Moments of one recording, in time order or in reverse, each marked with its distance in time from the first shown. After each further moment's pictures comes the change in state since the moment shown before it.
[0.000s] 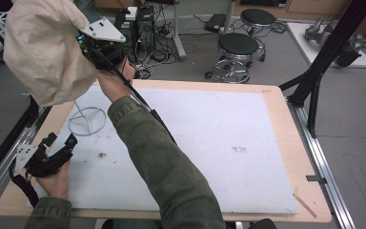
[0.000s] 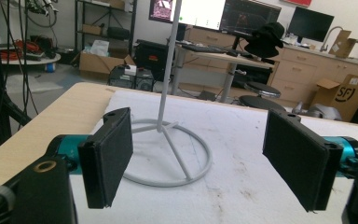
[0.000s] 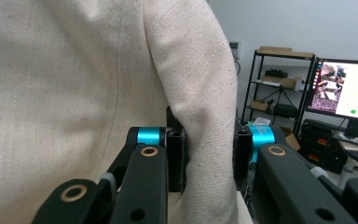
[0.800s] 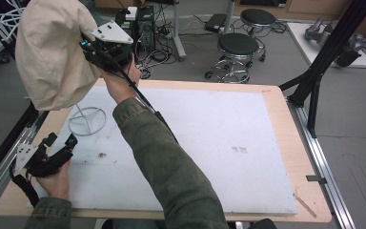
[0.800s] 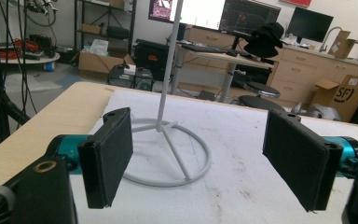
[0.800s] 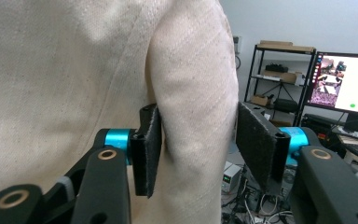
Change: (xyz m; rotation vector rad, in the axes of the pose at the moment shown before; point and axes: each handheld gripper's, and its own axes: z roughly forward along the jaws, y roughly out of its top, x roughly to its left) left arm 0.000 0.000 0.000 0.002 -0.002 -0.004; right arm -0.012 -0.007 -0.005 0.013 0.005 -0.007
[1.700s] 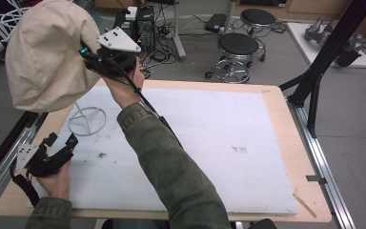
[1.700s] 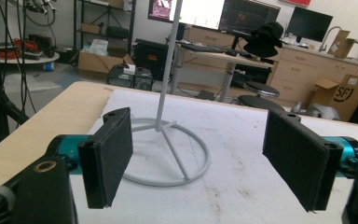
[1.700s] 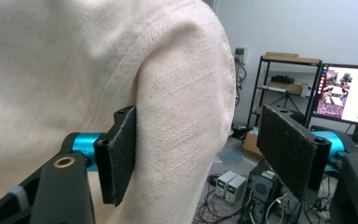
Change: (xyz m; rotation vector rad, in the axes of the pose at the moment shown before) left arm -0.001 -0.001 0.001 0.001 -0.001 -0.001; right arm -0.002 -0.006 -0.018 -0.051 0.033 -0.001
